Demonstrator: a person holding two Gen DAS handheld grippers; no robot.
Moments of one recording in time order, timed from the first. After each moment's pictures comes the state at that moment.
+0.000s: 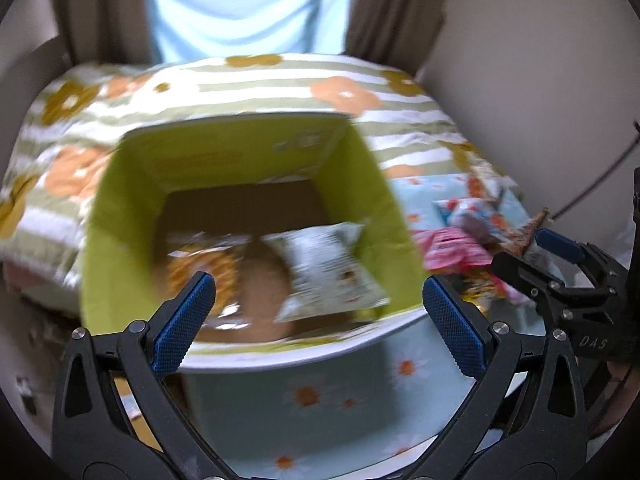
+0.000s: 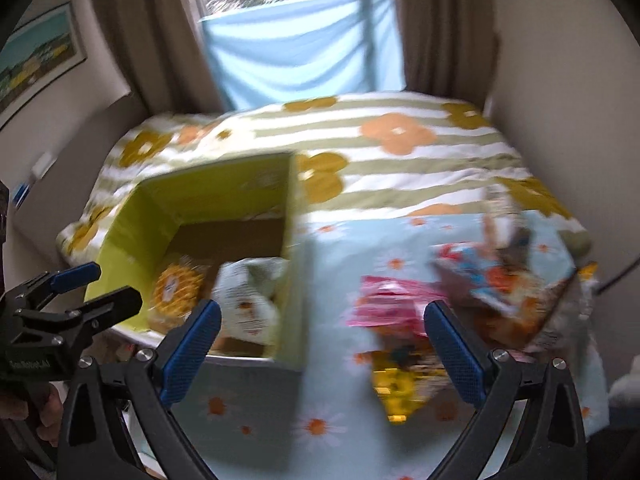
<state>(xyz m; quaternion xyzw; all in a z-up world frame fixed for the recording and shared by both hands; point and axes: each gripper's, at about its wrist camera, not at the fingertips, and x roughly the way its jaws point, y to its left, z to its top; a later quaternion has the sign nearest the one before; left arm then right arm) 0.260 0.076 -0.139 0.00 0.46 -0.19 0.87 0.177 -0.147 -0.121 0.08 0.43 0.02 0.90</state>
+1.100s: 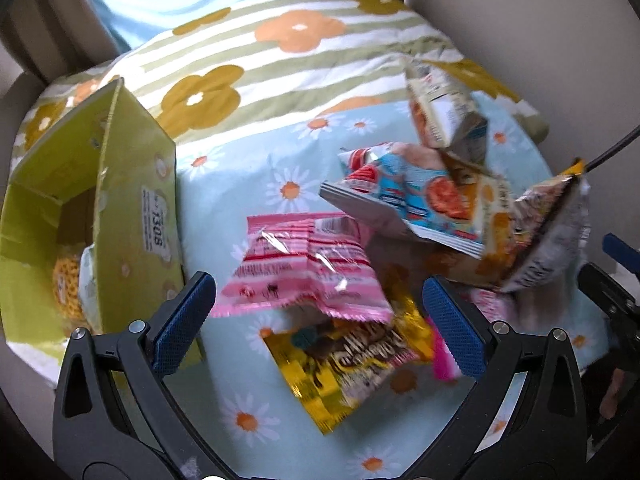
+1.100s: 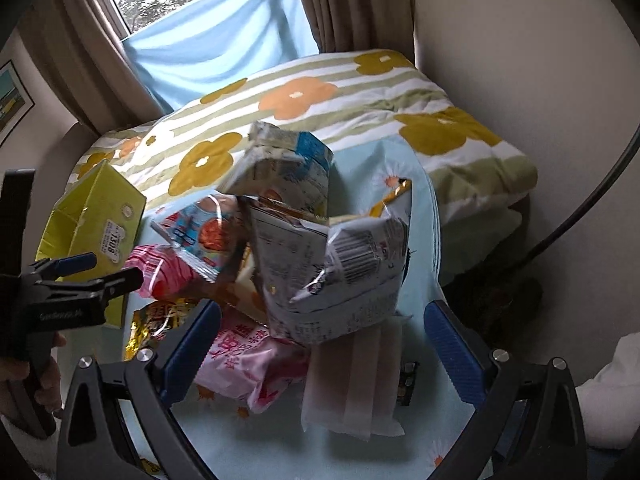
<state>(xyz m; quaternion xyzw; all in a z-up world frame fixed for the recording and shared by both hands) 0.287 -0.189 -0.236 0.12 0.55 -0.13 0.81 0.146 -0.420 -0.211 0.15 0.48 -0.01 0.86</state>
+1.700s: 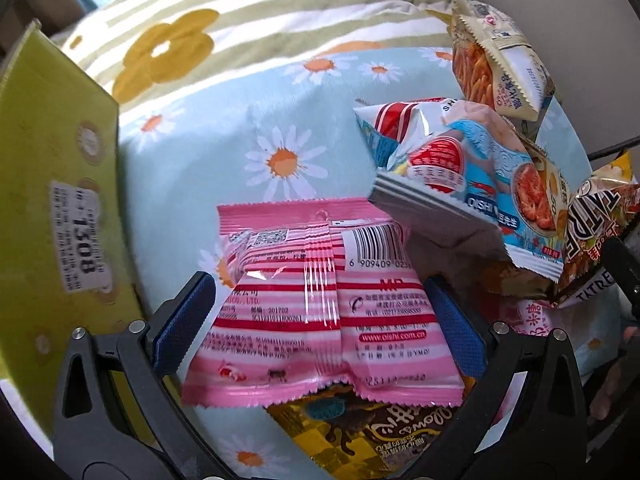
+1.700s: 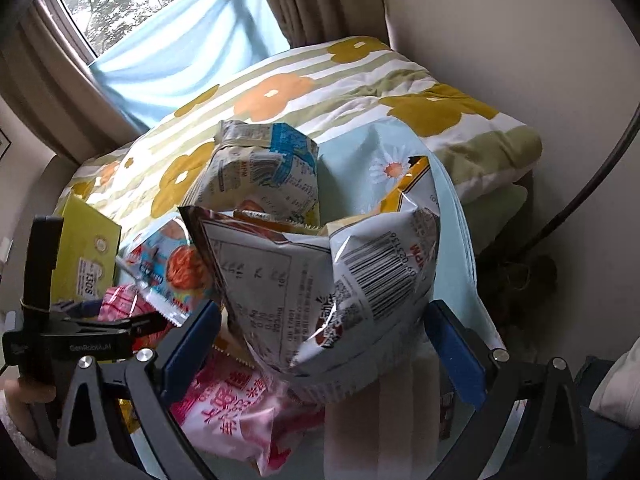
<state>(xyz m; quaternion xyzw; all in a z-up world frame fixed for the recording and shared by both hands) 0.341 -0.182 -0.307 0.09 0.63 -0.16 0.75 0.183 -0.416 -0.244 0.20 0.48 -0.05 0.85</state>
